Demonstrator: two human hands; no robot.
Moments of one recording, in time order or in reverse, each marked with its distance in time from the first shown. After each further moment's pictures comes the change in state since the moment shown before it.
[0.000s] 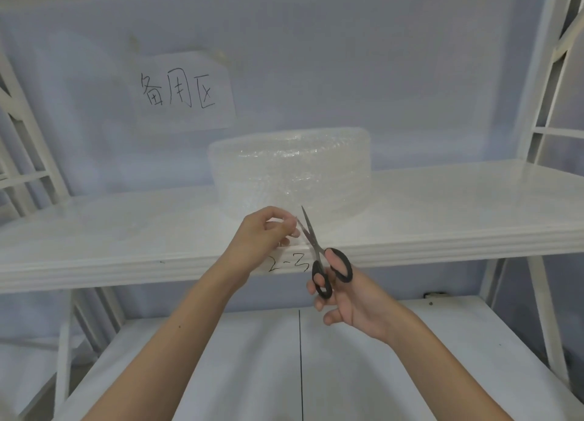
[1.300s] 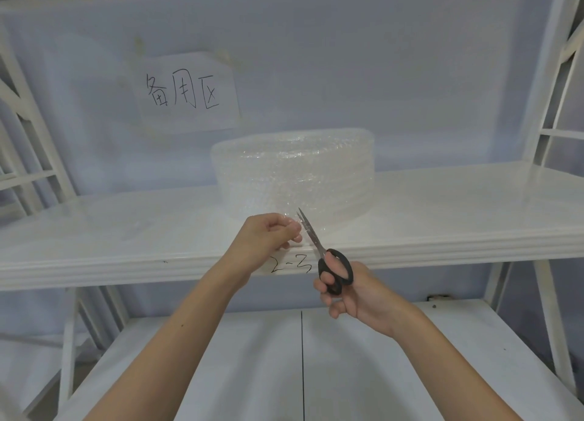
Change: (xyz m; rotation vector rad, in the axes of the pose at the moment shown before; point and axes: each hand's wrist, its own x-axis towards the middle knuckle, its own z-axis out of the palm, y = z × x) left_hand 0.007 -0.007 0.001 -0.024 -0.024 -0.001; right_hand 0.003 -0.006 -0.004 -0.113 0.002 -0.123
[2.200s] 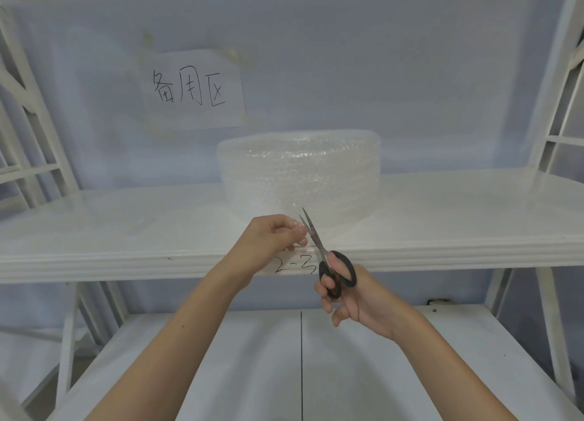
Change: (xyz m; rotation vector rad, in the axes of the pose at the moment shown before) left_hand -0.002 -0.004 -0.005 -0.024 -0.060 0.017; right_hand 0.001 -0.002 0.004 -0.024 -0.056 0.062
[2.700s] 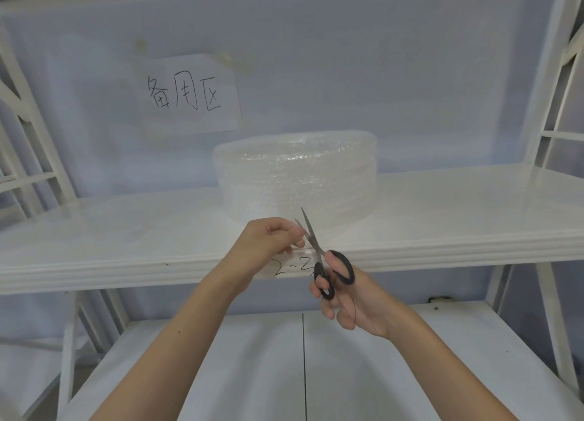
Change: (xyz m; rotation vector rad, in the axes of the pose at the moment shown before) left_hand -0.001 0.003 -0.002 -0.010 0.000 -0.021; right_hand 0.003 0.001 0.002 0.017 -0.009 0.076
